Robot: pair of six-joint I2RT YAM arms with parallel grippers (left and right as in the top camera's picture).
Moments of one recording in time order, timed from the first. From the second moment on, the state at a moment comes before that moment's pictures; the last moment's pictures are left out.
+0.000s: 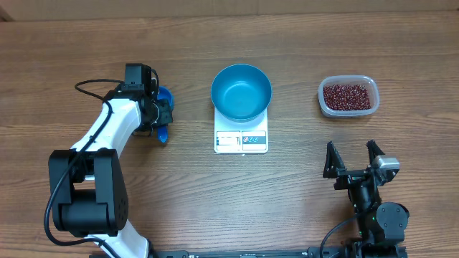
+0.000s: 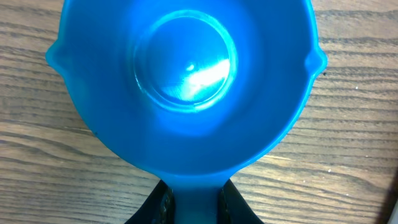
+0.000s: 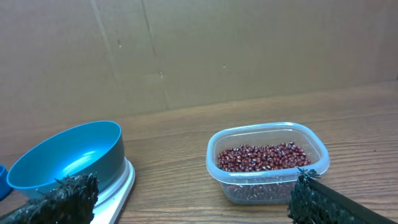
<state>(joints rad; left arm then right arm) -0.02 1.84 1.19 -0.62 0.06 -0.26 -0.01 0.01 0.02 -0.03 -0.10 0.17</state>
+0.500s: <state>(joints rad) -0.02 1.58 1.19 -0.66 0.07 -0.31 -0.01 0.01 0.02 -0.03 -0.10 0.17</state>
